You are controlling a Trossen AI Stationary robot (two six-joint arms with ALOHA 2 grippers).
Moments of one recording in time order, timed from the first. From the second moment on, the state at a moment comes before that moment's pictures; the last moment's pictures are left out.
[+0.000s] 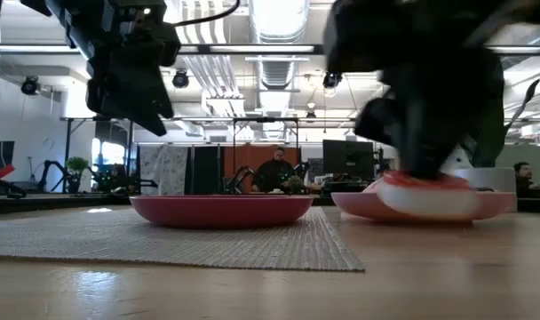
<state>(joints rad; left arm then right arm) -0.24 1.23 0.78 -0.41 -0.20 -0.90 0.41 1.87 1.21 -0.51 -0.08 0.46</state>
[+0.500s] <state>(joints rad) -0.36 1.12 0.78 -0.58 -0.40 -1.06 0.01 1.98 1.44 -0.49 -0.18 0.27</state>
